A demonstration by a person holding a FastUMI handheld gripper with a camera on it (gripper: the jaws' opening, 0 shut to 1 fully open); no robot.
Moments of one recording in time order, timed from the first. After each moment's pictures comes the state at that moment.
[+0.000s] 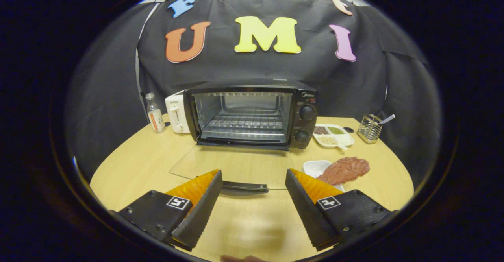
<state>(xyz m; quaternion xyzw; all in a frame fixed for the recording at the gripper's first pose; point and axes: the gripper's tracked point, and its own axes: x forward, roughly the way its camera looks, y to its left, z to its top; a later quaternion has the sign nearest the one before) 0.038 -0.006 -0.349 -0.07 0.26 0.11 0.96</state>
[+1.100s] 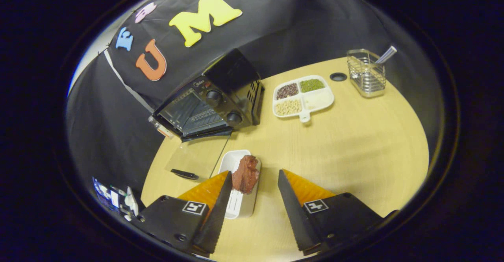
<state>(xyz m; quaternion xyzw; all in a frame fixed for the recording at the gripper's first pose) 0.102 -0.180 -0.377 0.16 0.45 0.24 0.84</state>
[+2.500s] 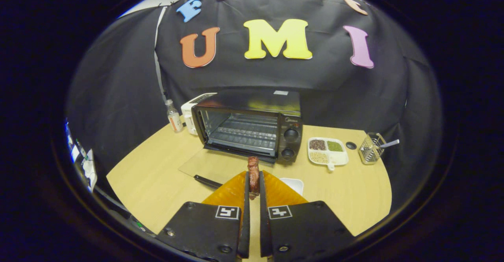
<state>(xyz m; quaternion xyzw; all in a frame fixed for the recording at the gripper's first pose) 0.049 -0.035 -0.282 -0.08 0.28 0.22 0.93</state>
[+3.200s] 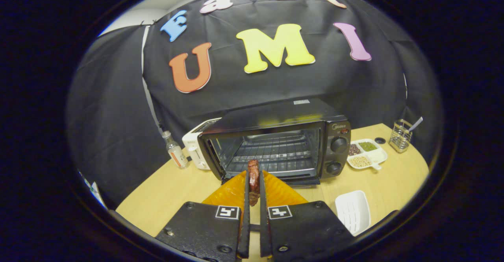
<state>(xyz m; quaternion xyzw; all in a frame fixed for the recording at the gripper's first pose) 0.123 0.077 -0.321 0.07 0.20 0.18 0.96</state>
